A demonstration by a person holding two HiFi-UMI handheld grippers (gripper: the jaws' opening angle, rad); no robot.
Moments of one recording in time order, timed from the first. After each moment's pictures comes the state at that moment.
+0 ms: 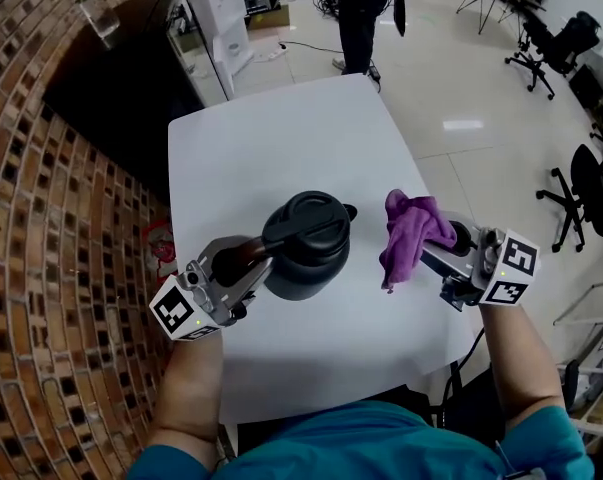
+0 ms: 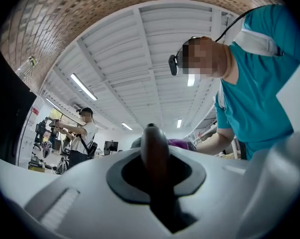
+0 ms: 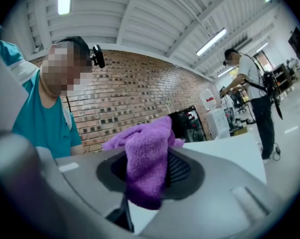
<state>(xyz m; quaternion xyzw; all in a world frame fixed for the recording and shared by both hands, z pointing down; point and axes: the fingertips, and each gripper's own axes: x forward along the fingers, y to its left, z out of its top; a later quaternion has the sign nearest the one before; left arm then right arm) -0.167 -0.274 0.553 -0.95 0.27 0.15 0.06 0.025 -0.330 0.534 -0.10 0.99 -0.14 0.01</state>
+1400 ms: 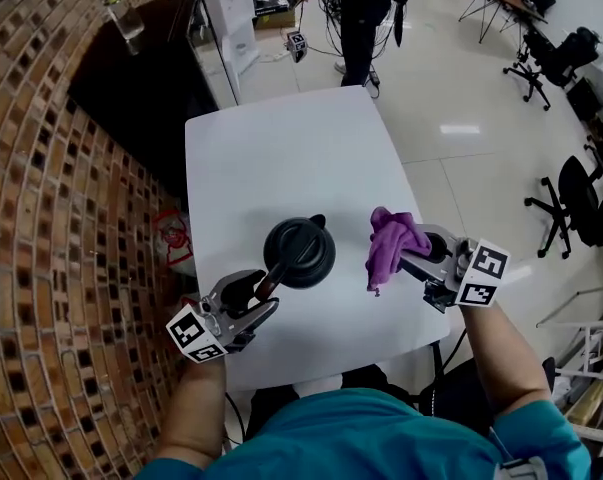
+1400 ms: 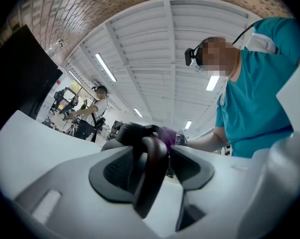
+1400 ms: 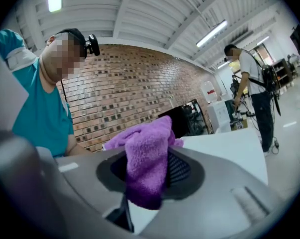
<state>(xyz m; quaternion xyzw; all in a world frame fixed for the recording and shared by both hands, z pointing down) -0.166 -0.189 0.581 -0.93 0.30 0.14 -0.13 0.023 -0.294 0.513 -0.09 0.98 -0.16 -0.04</state>
